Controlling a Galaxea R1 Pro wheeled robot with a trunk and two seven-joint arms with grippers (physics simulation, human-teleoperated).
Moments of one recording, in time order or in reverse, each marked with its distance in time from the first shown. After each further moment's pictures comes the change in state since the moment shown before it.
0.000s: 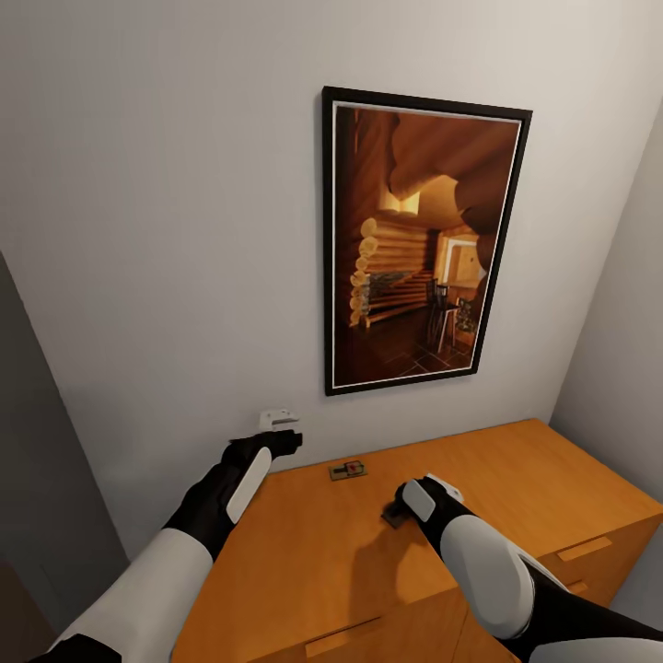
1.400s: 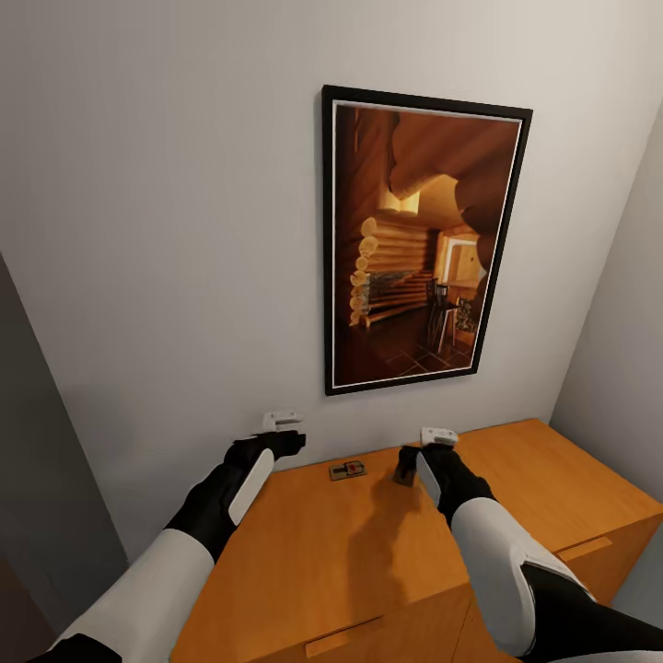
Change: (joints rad) left arm 0.000 0.001 -0.026 0.000 0.000 -0.008 -0.012; right arm 0.002 -0.028 0.281 -0.261 0.224 0.222 0.283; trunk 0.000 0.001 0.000
